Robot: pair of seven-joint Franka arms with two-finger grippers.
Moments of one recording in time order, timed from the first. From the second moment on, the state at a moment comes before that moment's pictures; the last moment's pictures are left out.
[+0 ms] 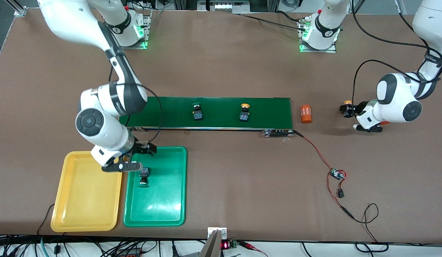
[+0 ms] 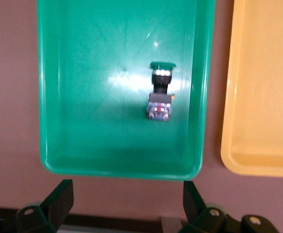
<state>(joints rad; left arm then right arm) 0.66 0.47 -0.42 -2.20 0.20 2.18 0.12 0.31 0.55 -0.01 -1.53 0.01 2.11 0.24</state>
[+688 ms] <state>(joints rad) 0.63 0.40 -0.55 -2.07 0.19 2.04 0.12 0.32 0.23 0.17 -2.04 0.02 2.30 0.44</state>
